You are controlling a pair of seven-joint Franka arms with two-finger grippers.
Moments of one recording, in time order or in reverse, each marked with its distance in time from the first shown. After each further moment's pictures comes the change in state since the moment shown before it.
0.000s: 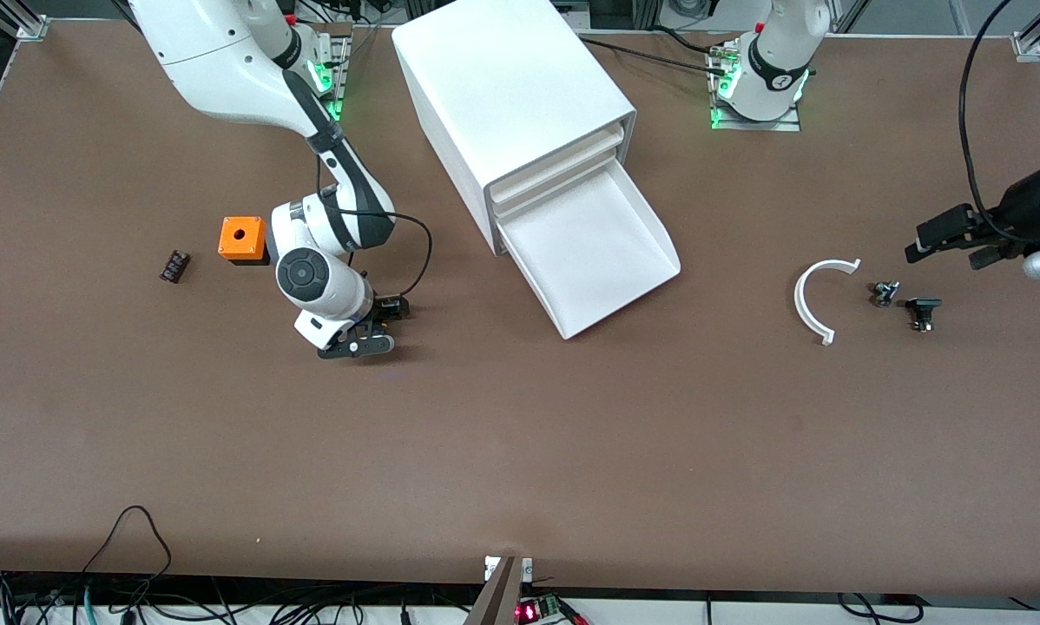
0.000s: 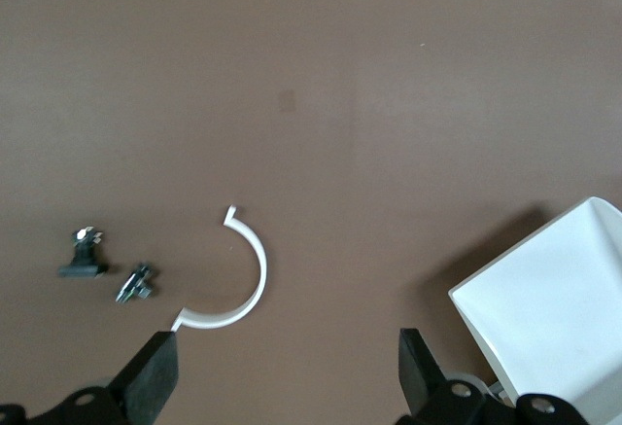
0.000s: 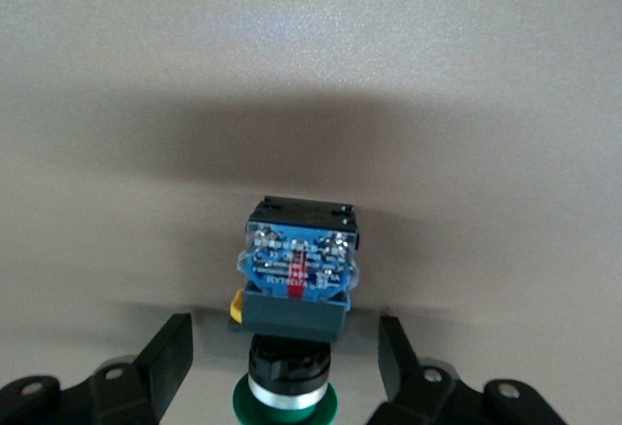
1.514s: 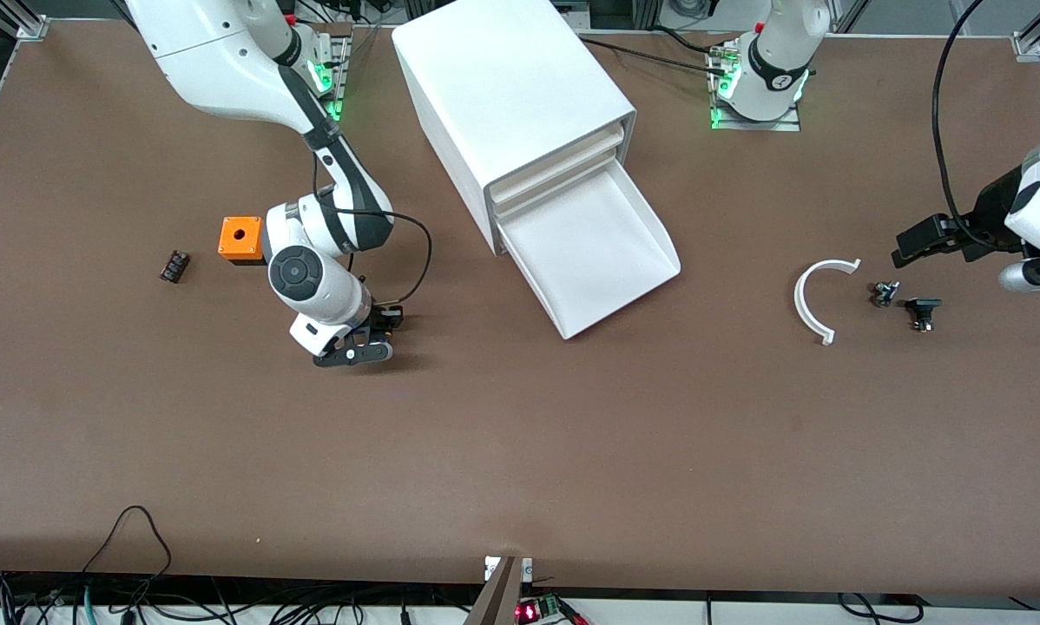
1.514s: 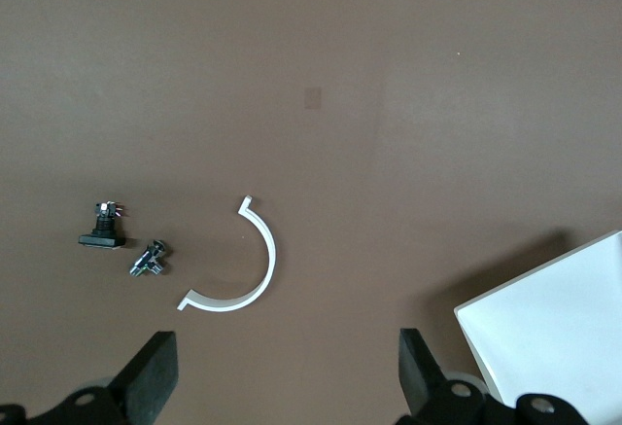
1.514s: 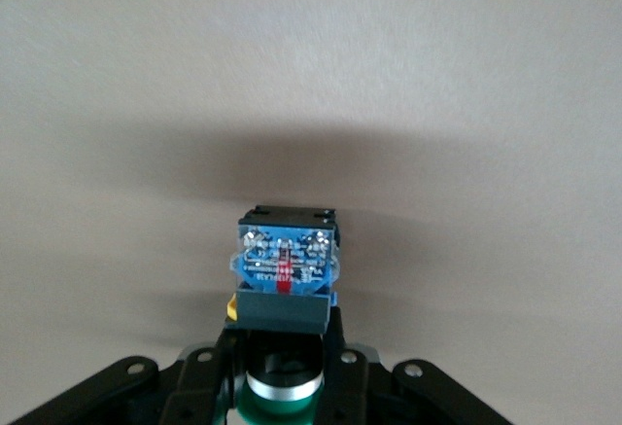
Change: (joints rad) left arm -0.026 0.039 -0.011 0.046 0.054 -0.019 -0.126; right arm 0.001 -0.023 -0.003 0.052 -0.003 0.012 -0.005
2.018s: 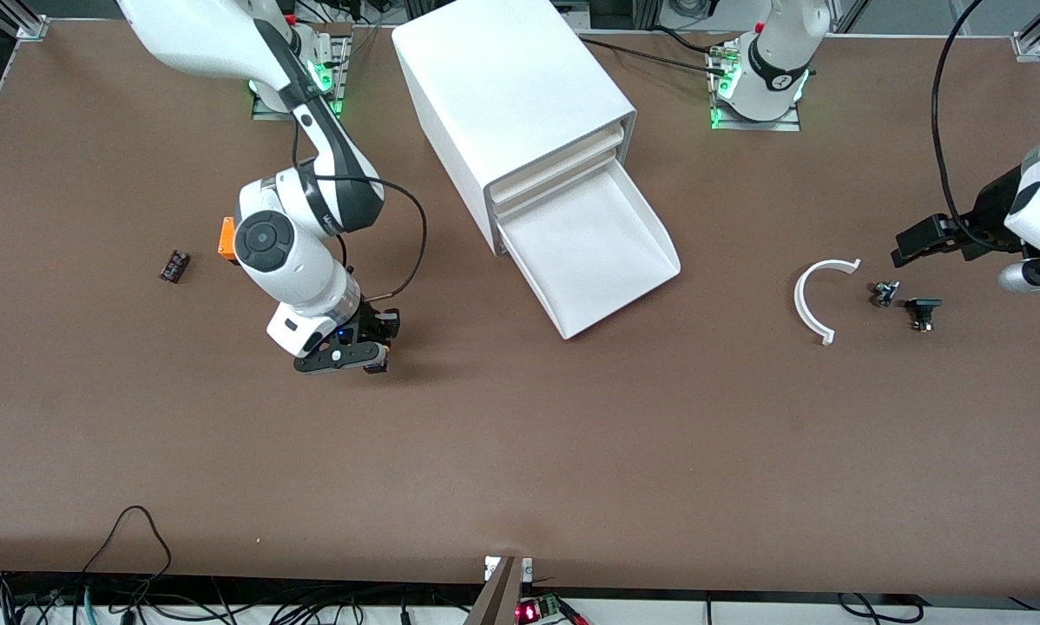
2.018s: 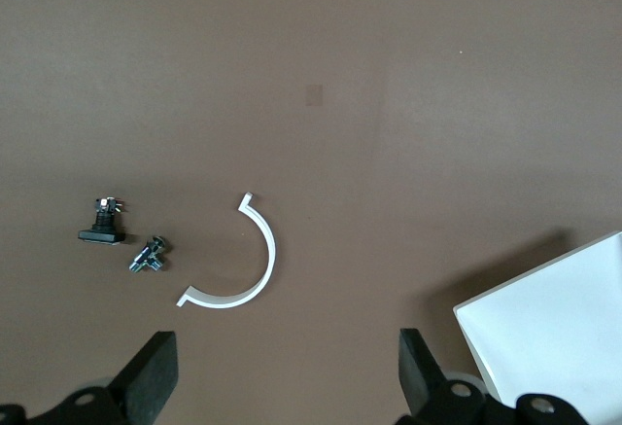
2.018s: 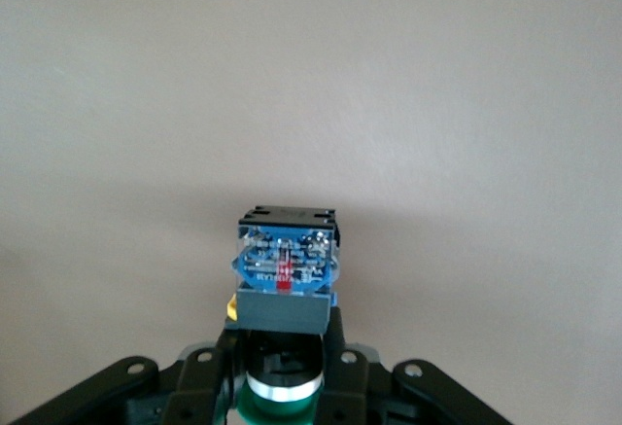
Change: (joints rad) left arm 0.000 0.000 0.000 0.000 0.000 -0.006 -0.012; right arm 0.001 -0.103 0.012 0.129 -0.004 -0.064 -0.032
